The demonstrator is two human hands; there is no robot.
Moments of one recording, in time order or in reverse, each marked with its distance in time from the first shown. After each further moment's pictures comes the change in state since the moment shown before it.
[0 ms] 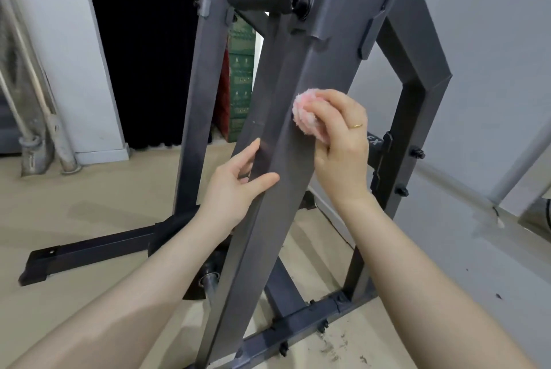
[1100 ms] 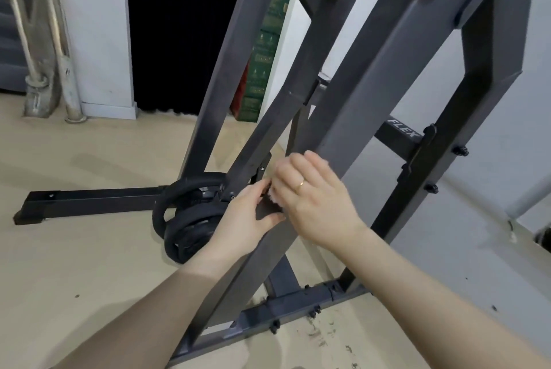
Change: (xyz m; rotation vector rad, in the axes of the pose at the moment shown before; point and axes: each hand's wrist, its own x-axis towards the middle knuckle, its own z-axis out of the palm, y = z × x) left_hand -0.057 -0.103 -0.012 0.273 -0.039 0.021; right_hand -0.097 -0.043 0.029 -0.516 -0.553 -0.687
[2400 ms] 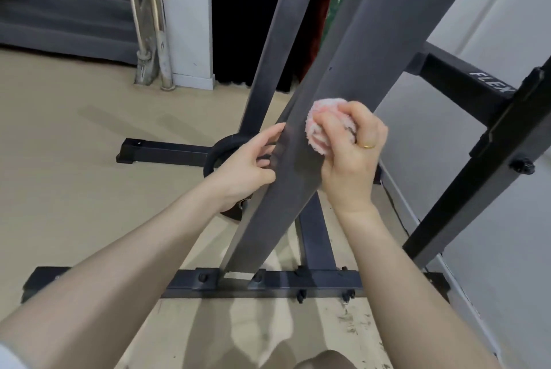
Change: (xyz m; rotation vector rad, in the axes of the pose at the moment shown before) left_hand -0.015 0.011 0.009 -0.173 0.010 -0.265; right_hand -0.029 0.004 0.056 1.579 0.606 0.726
